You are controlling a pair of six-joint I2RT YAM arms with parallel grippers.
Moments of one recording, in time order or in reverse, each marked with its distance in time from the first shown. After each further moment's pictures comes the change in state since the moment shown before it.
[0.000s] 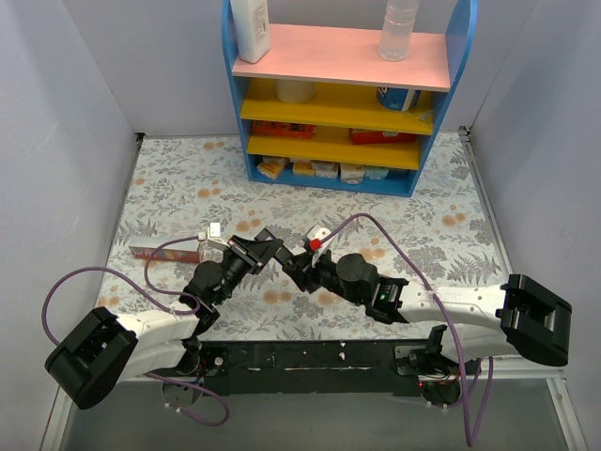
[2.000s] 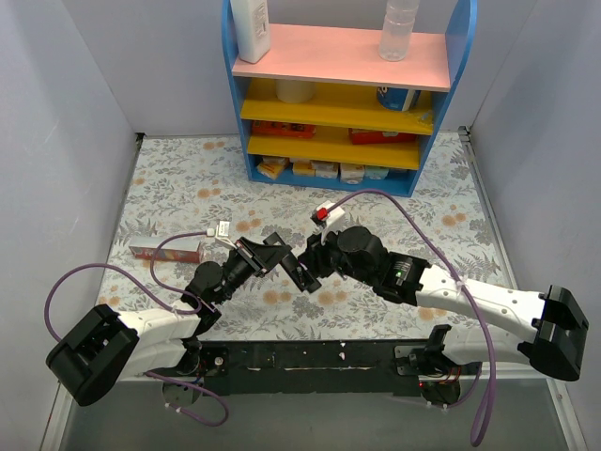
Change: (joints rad) left arm -0.020 0.018 0.009 0.048 0.111 0.069; right arm -0.085 -0.112 0.248 -0.577 -0.042 0.146
